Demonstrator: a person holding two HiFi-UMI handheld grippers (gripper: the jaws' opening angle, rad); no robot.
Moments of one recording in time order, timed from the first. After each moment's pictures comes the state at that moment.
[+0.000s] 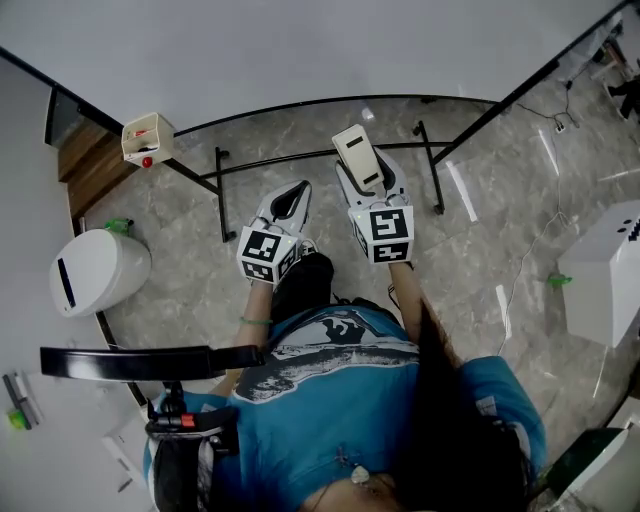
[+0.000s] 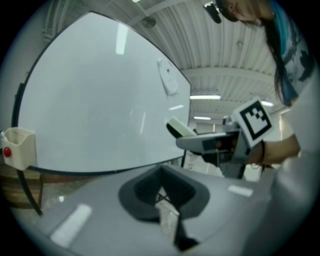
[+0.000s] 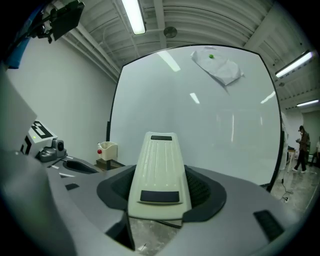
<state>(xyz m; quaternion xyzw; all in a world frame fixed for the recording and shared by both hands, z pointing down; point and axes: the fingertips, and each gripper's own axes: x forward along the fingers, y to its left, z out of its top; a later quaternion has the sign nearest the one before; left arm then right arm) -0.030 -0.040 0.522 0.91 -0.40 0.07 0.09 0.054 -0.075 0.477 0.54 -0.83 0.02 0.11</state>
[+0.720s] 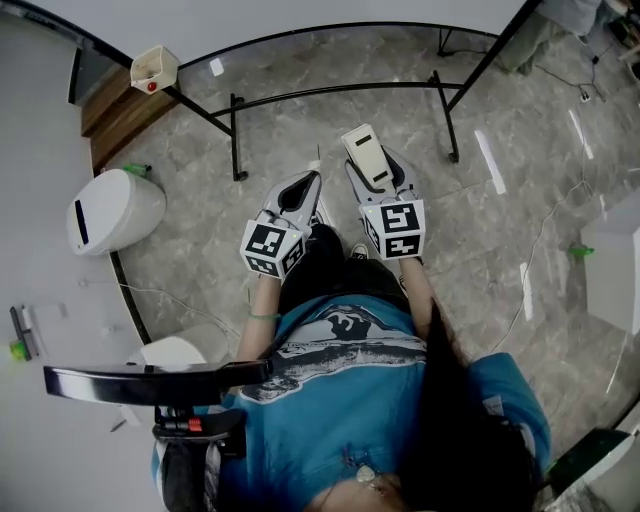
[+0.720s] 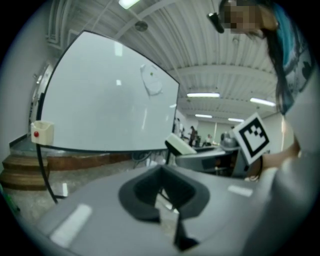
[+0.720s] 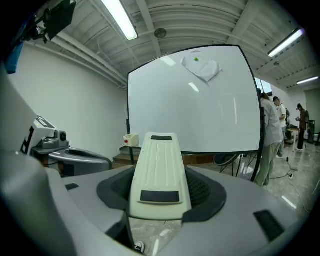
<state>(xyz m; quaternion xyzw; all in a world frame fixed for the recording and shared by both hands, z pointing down) 0.027 0.167 0.532 0.90 -0.42 0.08 0.11 0.110 0.133 0.533 0.50 -0.85 0.10 0.12</state>
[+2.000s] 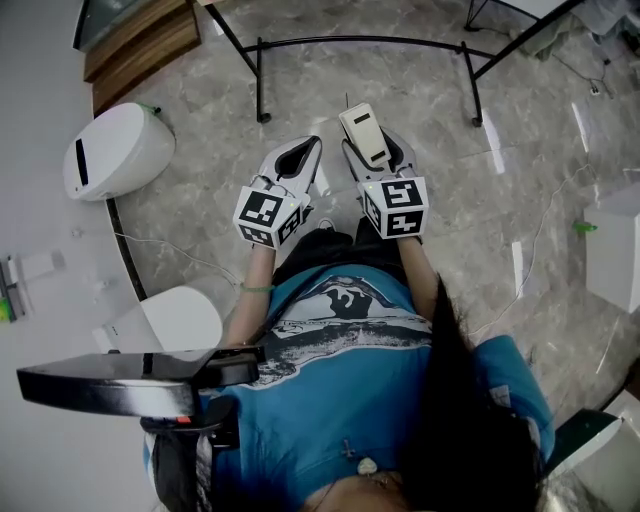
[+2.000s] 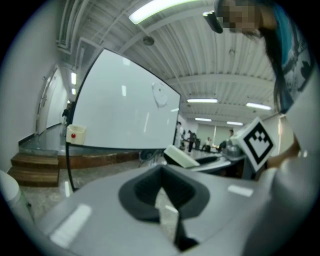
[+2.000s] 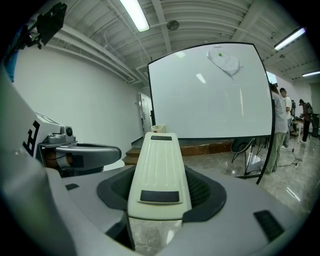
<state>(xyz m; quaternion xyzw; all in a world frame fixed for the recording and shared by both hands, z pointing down) -0.178 0.305 0.533 0.90 -0.43 0.06 0.11 -0.106 0.286 0.556 0.47 -0.86 0.14 0.14</state>
